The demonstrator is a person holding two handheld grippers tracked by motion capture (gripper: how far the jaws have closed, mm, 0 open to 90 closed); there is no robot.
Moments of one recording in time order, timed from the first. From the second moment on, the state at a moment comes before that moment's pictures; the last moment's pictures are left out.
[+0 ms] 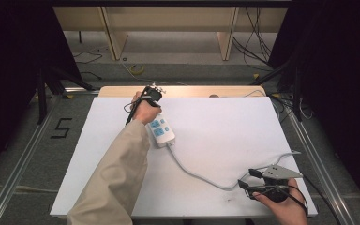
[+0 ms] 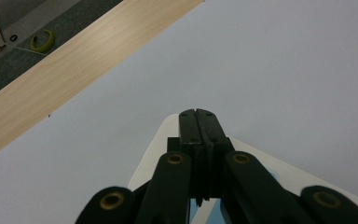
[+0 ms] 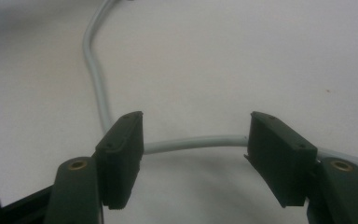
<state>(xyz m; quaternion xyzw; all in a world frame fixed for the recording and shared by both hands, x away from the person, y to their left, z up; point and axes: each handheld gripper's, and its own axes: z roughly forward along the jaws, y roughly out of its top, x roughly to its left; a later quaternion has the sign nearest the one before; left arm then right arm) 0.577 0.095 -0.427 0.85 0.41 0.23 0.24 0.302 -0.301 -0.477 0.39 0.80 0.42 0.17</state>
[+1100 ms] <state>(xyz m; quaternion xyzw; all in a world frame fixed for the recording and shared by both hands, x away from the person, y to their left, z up) 0.584 0.090 -0.446 0.85 0.42 0.23 0.22 0.303 -0.302 -0.478 0.39 0.80 0.42 0.17</state>
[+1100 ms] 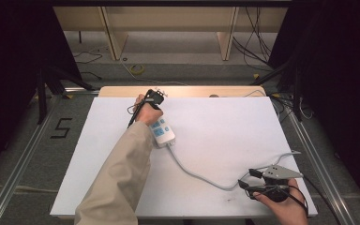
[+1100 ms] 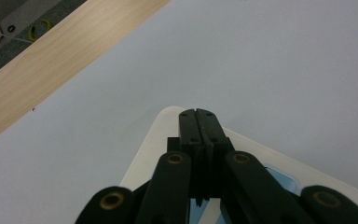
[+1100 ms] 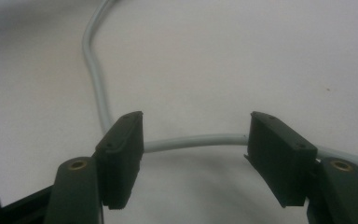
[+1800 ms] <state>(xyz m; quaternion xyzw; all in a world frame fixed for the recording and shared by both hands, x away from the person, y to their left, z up) 0.585 0.089 -0.448 0.85 0.42 0.22 0.22 0.303 -0.302 -0.478 0.39 0.80 0.42 0.17</state>
